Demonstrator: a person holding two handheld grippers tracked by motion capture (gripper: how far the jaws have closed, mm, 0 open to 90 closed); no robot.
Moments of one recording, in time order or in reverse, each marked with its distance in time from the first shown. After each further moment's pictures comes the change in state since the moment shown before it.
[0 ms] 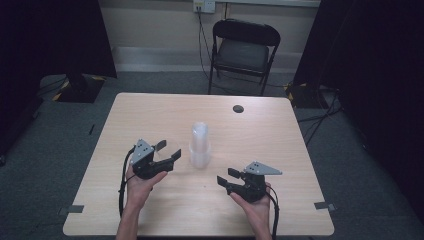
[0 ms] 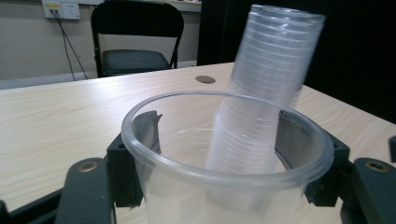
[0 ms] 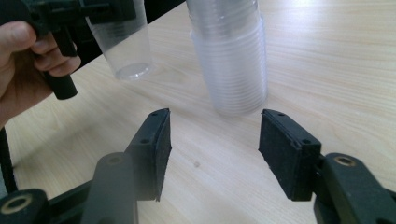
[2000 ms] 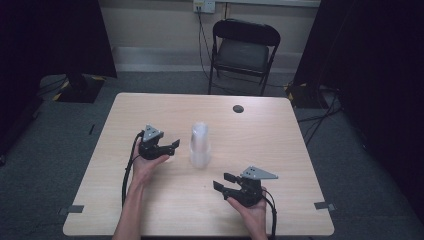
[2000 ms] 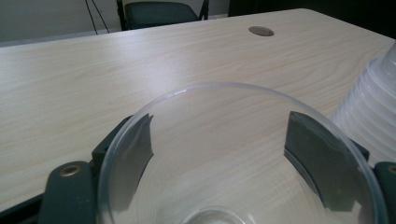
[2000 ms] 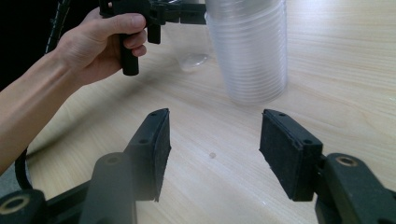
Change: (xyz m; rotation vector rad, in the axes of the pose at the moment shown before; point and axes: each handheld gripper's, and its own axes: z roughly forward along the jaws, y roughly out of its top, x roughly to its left) left arm 0.051 -0.018 0.066 0.193 0.079 0.014; right arm 0.005 -0.014 0.008 -0.003 0.041 0.018
